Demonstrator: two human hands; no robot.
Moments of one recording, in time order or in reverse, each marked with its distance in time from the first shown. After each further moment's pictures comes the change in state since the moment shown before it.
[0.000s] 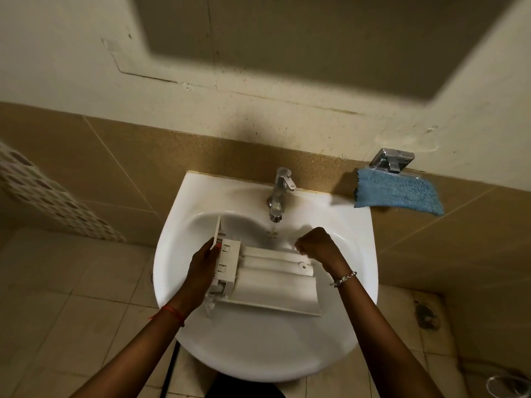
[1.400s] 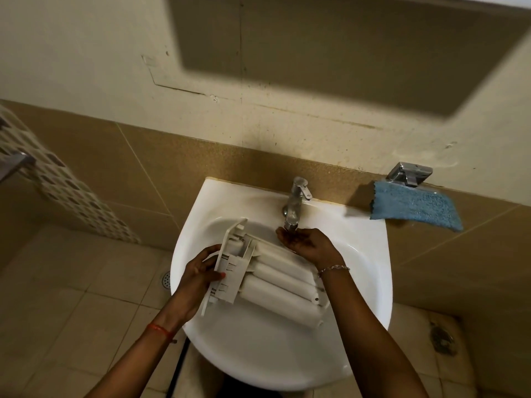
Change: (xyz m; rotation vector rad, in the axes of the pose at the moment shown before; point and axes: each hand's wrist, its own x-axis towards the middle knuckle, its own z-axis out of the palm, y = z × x) left_hand -0.018 -0.002 -0.043 -0.346 -0.174 -0.033; right_hand 0.004 -0.042 0.026 1.427 -0.295 0.484
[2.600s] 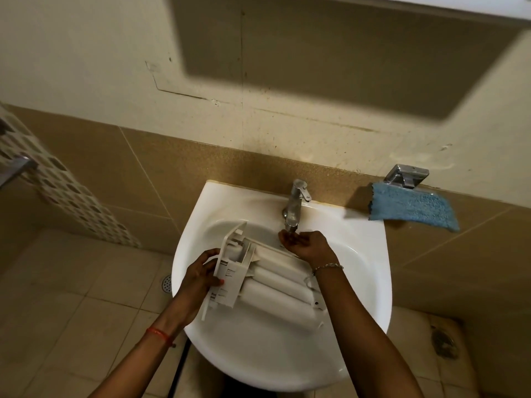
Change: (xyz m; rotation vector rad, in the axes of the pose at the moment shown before) left_hand -0.006 0.004 0.003 0.036 0.025 -0.040; right_hand -0.004 0.005 0.006 0.019 0.133 -0.096
